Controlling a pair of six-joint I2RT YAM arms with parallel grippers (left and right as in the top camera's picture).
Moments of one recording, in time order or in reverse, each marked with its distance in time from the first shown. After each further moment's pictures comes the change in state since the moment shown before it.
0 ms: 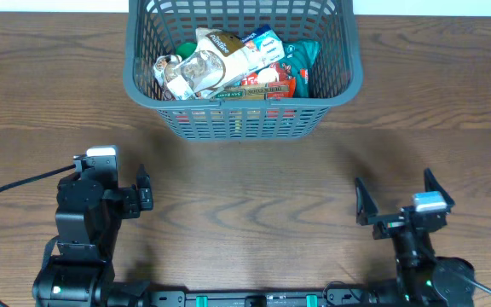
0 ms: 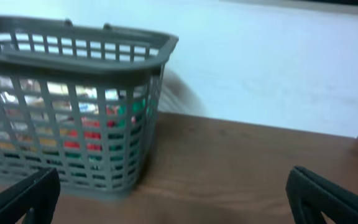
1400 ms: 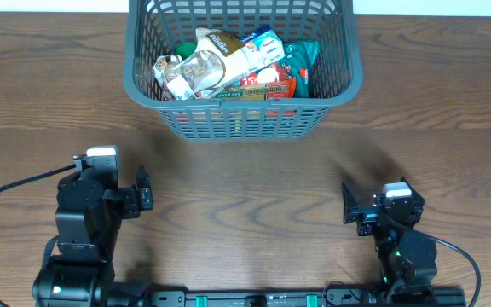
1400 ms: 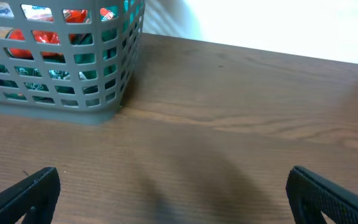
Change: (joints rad) left arm 0.000 0.001 0.000 0.000 0.000 0.000; right arm -0.003 -0.002 -0.245 0.010 0.062 -0.004
